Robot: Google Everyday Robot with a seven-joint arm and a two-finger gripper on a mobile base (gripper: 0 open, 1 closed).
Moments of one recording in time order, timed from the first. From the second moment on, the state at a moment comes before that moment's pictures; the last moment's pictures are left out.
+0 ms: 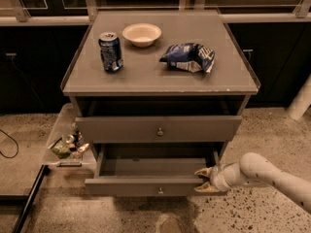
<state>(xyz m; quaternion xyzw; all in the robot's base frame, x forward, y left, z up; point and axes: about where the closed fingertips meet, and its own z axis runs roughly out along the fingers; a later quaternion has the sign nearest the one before) 0.521 -0.213 0.394 -0.67 0.66 0.14 0.32</state>
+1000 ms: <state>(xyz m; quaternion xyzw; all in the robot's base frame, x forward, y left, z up) 0.510 -0.214 0.395 -0.67 0.66 0.14 0.31</state>
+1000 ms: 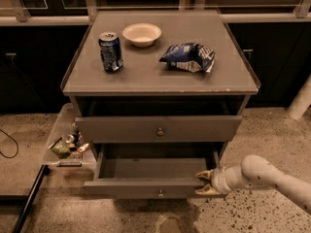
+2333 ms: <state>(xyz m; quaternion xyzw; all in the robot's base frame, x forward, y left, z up) 0.499 -0.216 0.393 -0.66 0.66 0.15 0.31</state>
